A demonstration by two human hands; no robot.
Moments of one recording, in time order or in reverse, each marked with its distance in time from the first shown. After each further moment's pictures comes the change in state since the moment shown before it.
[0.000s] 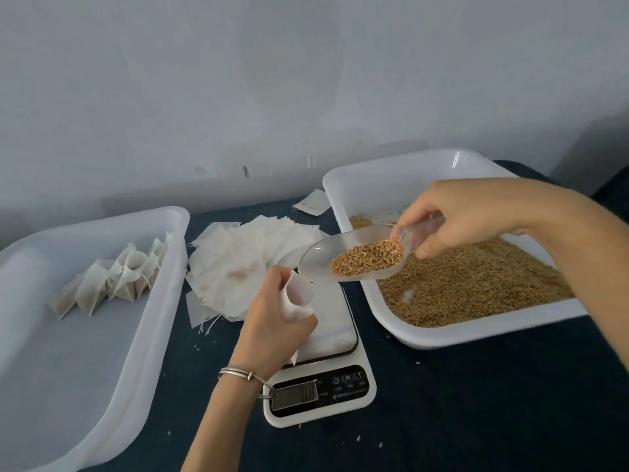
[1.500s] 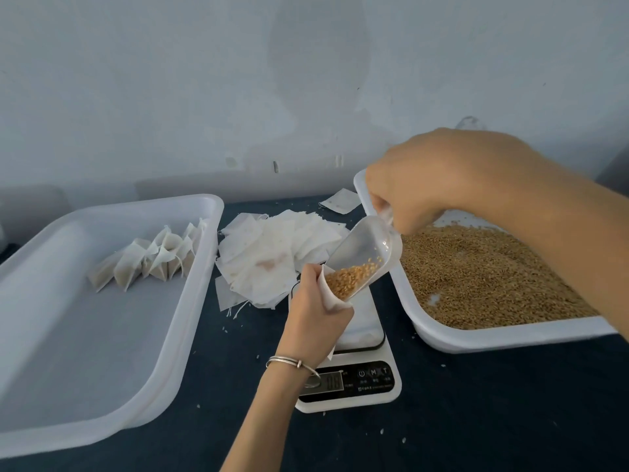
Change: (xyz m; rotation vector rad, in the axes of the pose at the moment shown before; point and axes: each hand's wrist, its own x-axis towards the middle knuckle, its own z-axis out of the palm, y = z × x) left_hand -0.005 0.000 0.014 -0.092 0.062 -0.035; right_hand 0.007 -0.118 -0.004 -0.715 0.171 -0.020
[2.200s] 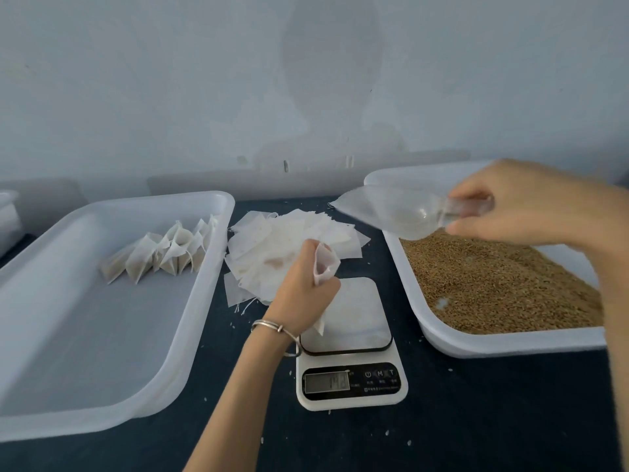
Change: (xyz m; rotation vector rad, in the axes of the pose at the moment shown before) left_hand 0.027 -0.002 -0.027 -0.022 -0.101 0.094; right_hand -0.031 0.052 0.047 0.538 0.108 0.244
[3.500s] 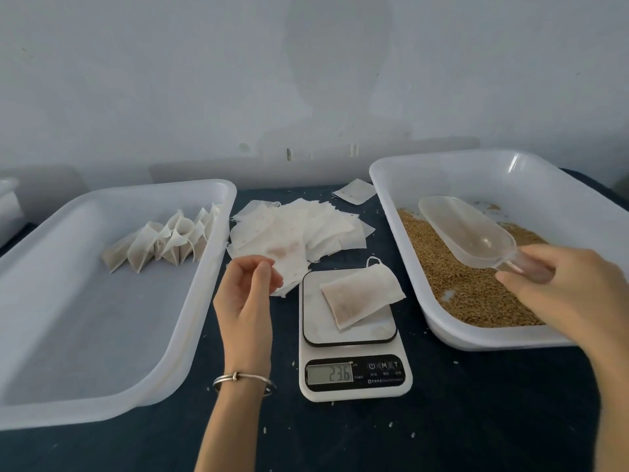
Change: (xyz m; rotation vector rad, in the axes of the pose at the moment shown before) left_hand -0.049 -0.010 -0.020 -0.375 0.631 -0.042; right_hand -0.036 0.060 0.099 0.268 0.403 0.376
